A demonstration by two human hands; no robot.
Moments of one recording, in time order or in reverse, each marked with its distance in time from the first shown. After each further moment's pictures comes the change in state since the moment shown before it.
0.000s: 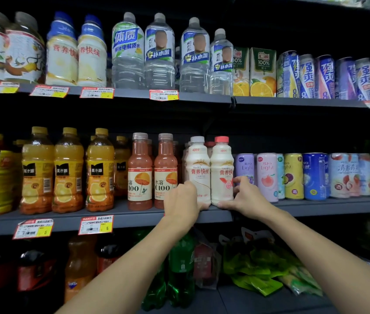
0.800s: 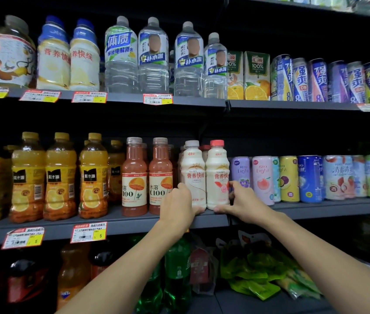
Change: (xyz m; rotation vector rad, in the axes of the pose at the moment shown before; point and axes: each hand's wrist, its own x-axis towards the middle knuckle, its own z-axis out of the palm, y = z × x) left_hand 0.004 -0.001 0.002 -0.107 -0.021 -0.001; right_hand 0.006 0.007 -0.001 -0.110 -0.021 -0.095
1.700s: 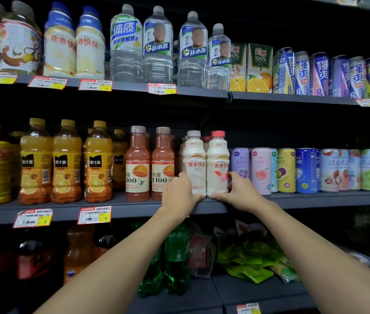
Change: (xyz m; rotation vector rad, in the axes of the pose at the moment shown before) left_hand -0.006 -0.002 -0.002 -0.076 0.038 -0.005; right_hand -0.006 -0.010 0.002 0.032 0.029 0.019
